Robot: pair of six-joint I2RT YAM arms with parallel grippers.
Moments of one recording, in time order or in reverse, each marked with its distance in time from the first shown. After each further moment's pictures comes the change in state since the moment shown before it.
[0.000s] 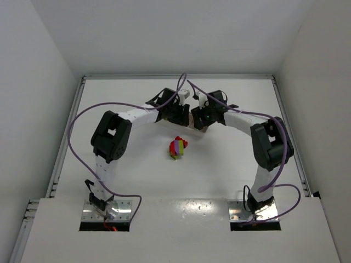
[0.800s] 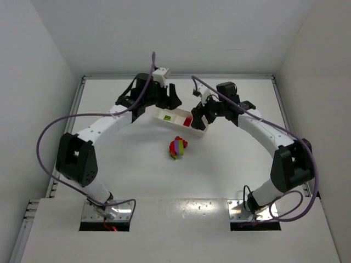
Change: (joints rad) left arm 0.062 -0.428 -0.147 0.075 0.018 -0.059; right arm 0.007 -0.303 0.010 -0.143 -0.286 -0.192
